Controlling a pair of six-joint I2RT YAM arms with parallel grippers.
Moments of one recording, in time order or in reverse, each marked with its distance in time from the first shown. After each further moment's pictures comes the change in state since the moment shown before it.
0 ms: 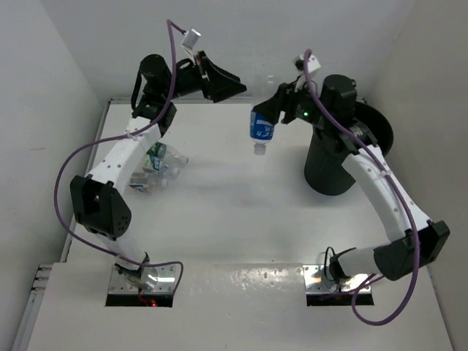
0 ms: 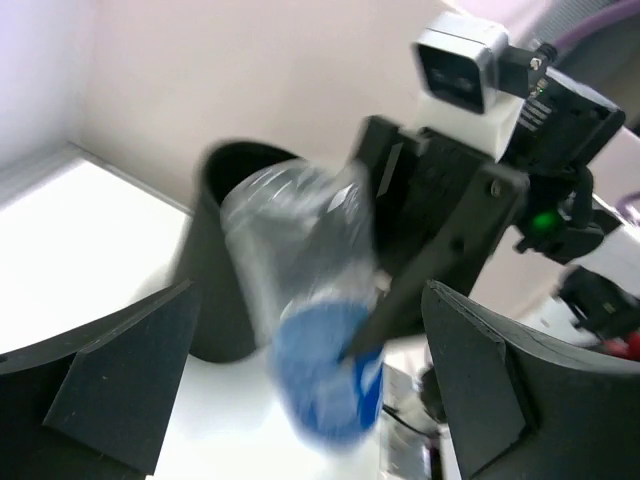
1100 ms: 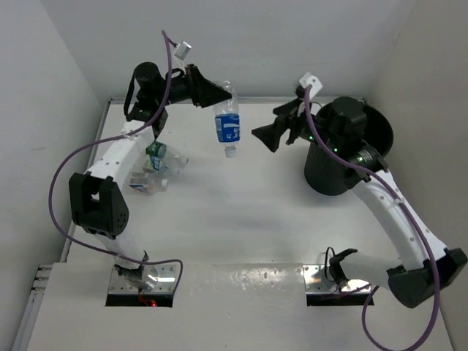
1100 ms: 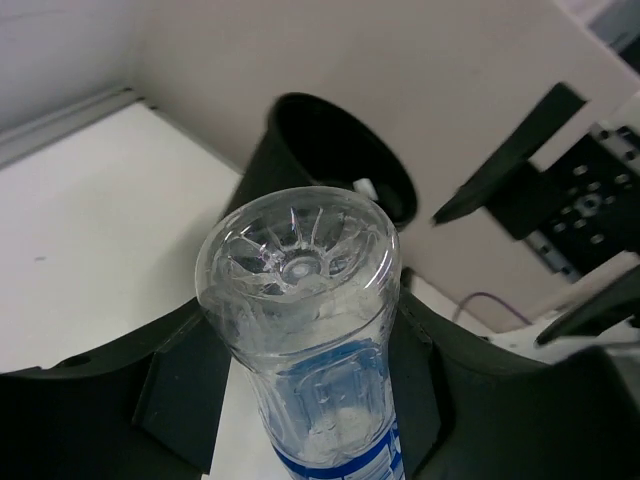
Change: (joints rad) left arm 0.118 -0.010 -0.106 -0.055 0.049 0.084; right arm 0.002 -0.243 -0.194 0.027 -0.005 -0.203
